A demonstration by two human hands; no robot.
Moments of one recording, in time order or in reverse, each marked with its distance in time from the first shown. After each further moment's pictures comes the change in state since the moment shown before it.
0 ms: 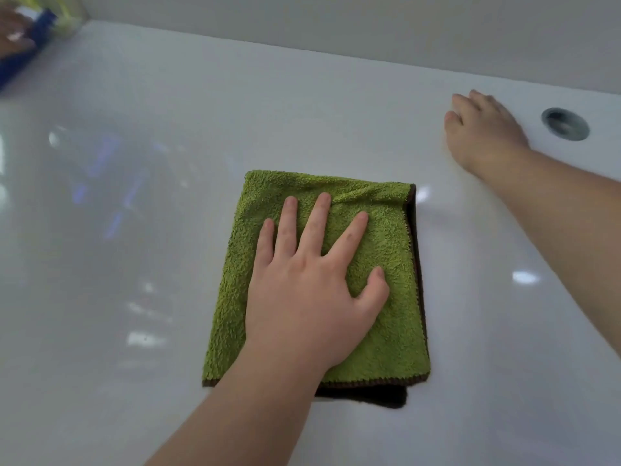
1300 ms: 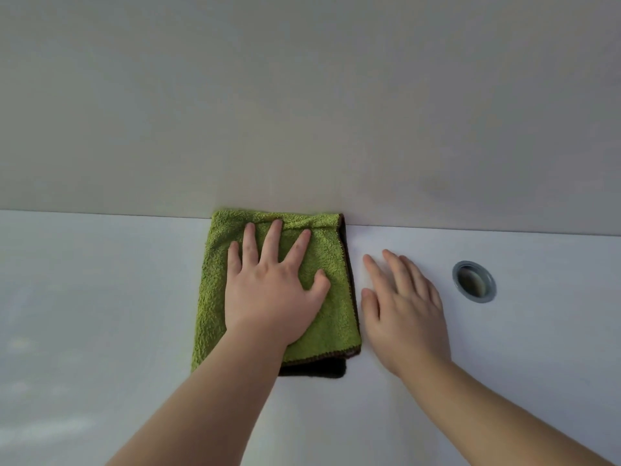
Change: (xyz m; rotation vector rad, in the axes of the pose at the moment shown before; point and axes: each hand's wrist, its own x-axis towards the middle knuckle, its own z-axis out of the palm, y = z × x) left_hand 0.296 0.032 0.032 0.026 -0.074 0.037; right_hand 0.001 -0.001 0.001 -0.113 0.052 0.069
